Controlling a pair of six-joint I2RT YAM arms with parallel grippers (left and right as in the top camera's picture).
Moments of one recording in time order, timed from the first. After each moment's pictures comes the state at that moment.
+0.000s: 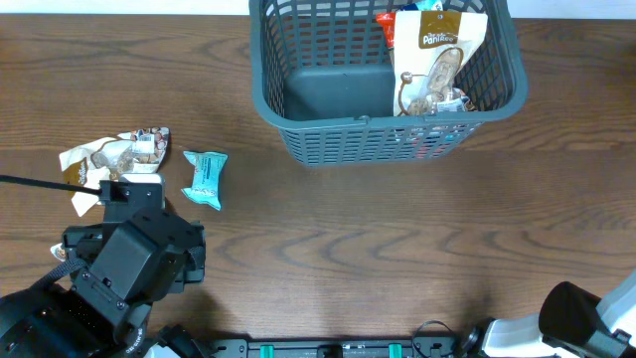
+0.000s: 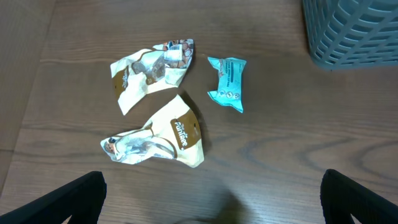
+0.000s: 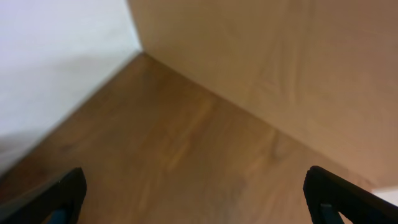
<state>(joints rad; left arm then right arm) -0.68 0.96 1.57 -1.69 -0.54 -0.51 -0.48 1.65 2.29 -1.31 0.40 0.32</state>
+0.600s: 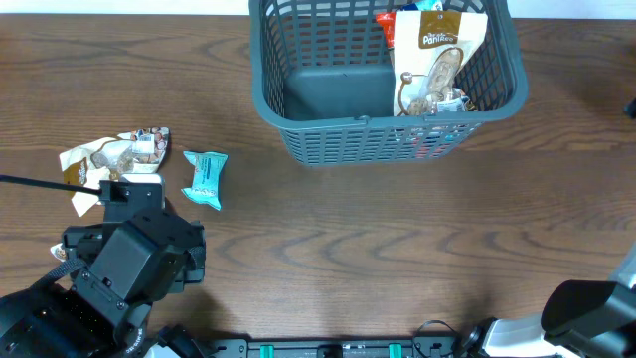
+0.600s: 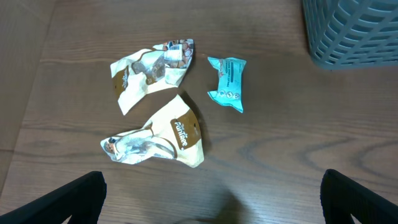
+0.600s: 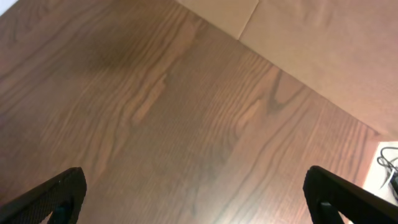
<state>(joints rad) -0.68 0.96 1.57 -1.69 -0.54 -0.51 -0.54 1.66 1.83 -1.15 0.37 0.33</state>
